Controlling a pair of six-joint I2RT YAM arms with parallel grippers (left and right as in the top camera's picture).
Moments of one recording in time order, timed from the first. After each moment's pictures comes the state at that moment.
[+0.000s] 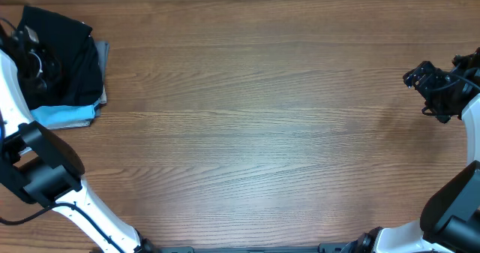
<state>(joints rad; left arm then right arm) 0.55 2.19 2.14 -1.19 0.36 -0.13 -0.50 1.70 1.30 -0.69 -0.30 0.32</state>
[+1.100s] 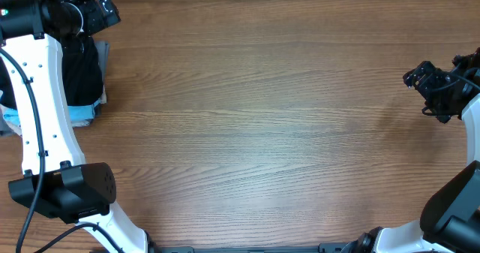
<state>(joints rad) 0.22 1.94 2.23 -1.20 0.18 -0.26 -0.50 1.70 1.30 -0.69 -0.30 0.32</state>
